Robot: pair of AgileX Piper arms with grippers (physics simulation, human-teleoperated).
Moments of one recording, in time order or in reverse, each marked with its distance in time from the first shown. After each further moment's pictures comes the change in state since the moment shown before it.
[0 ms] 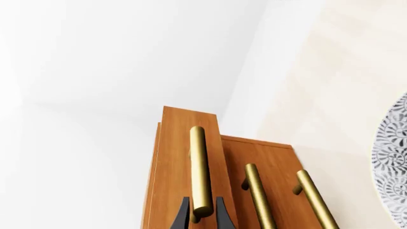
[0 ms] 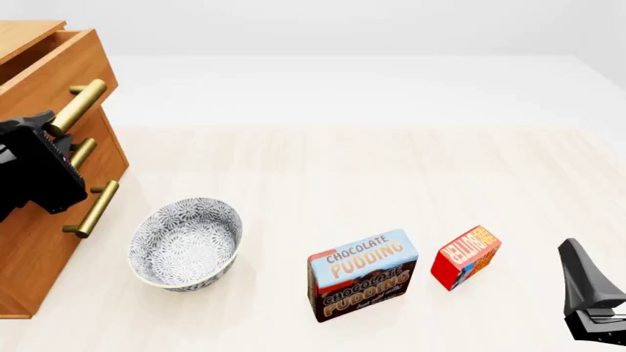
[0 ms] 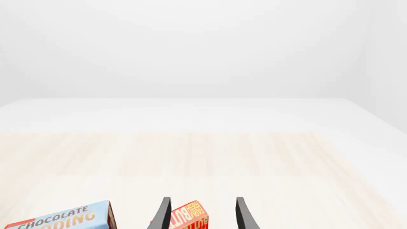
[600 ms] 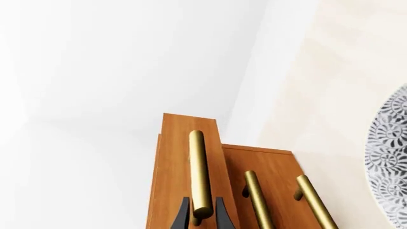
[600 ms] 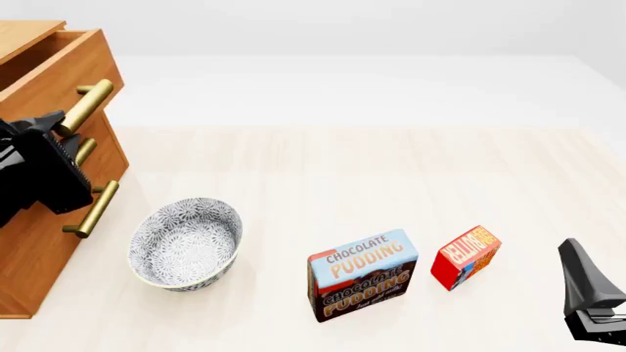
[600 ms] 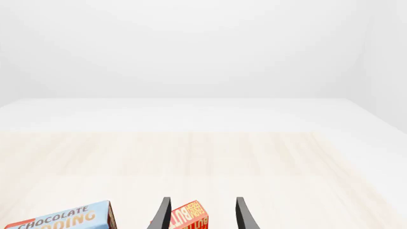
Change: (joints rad) left arm -0.021 -0.001 0.002 -0.007 -0.012; right arm 0.000 0.000 0.000 0.000 0.000
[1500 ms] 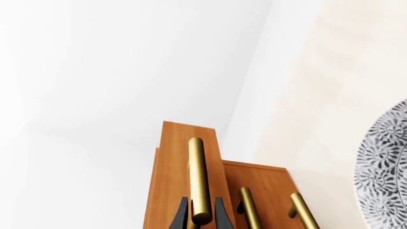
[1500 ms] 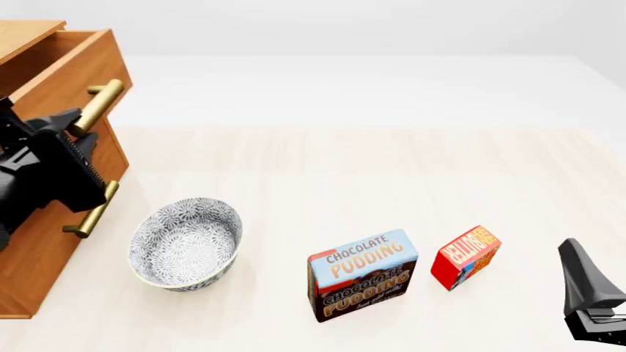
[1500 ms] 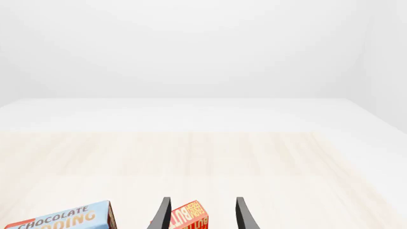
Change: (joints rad) left arm -0.066 0.021 0.006 -0.042 -0.011; right arm 0.000 0.000 0.000 0.000 0.000
